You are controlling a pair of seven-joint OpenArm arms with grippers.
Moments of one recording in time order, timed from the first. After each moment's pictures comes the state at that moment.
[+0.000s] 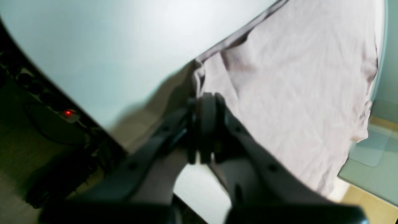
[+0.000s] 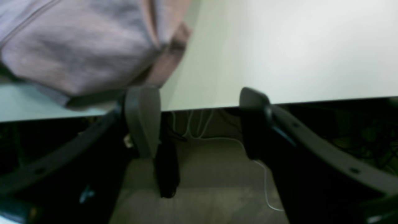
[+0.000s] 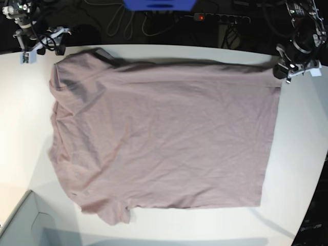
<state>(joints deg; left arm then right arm) 19.1 -12.3 -33.2 75.0 -65.1 0.1 39.0 -29.5 -3.3 42.8 96.6 8.2 39.9 -33.1</state>
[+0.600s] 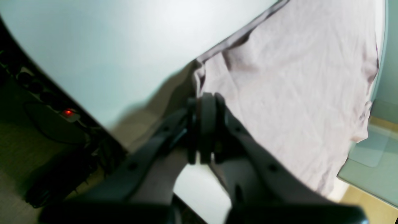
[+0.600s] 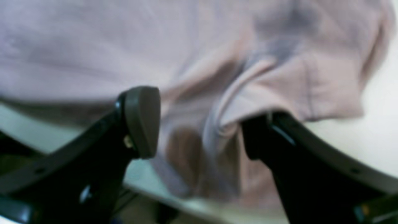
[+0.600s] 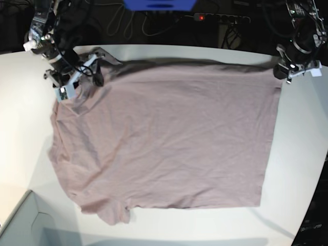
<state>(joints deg) 18.6 -12.4 -33.2 75.0 -65.2 0.1 39.0 -20.5 -1.2 23.5 96.6 5.2 39.9 -32.9</state>
